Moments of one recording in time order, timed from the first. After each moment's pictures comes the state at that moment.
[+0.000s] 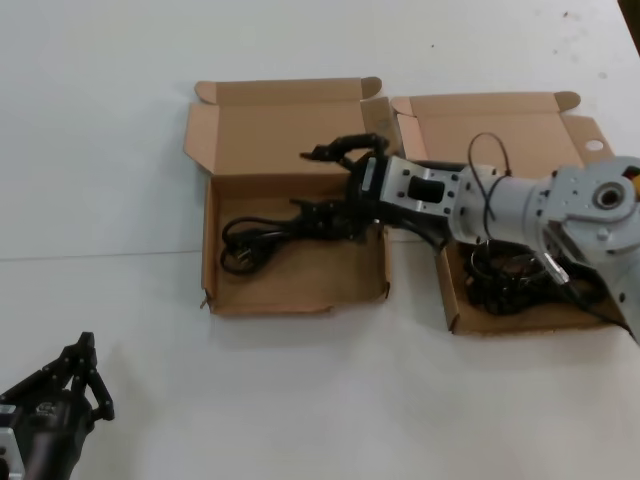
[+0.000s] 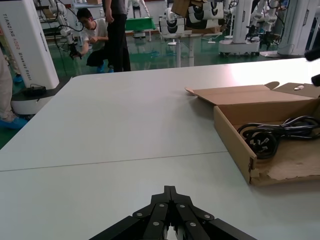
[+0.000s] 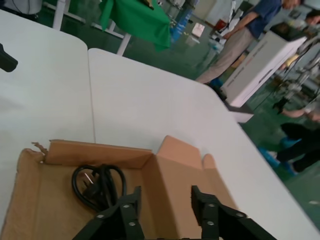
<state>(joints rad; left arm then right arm) 0.00 -0.30 1.60 -1.60 -1.80 0.00 0.00 1.07 0.16 -1.93 0.86 1.29 -0.78 -0.25</state>
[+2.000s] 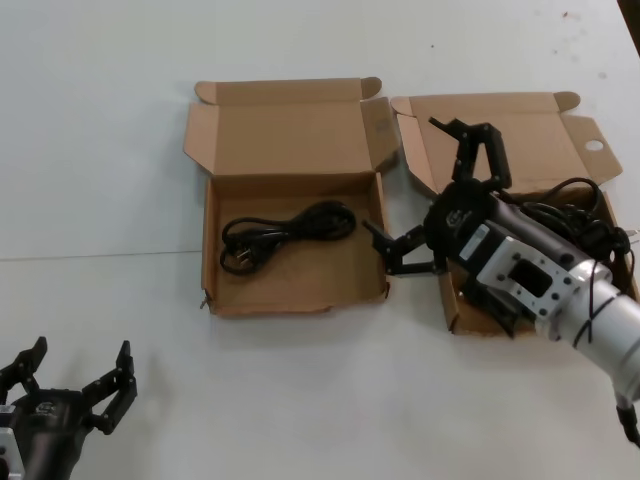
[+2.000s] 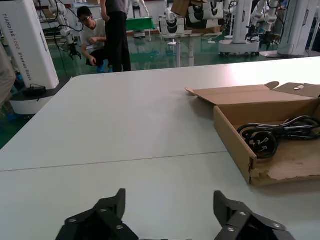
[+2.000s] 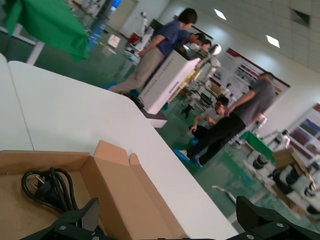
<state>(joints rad) 0.00 -0.30 1.60 -1.60 -1.80 0.00 0.00 0.52 0.29 -1.74 1.51 1.38 -0.47 -0.25</state>
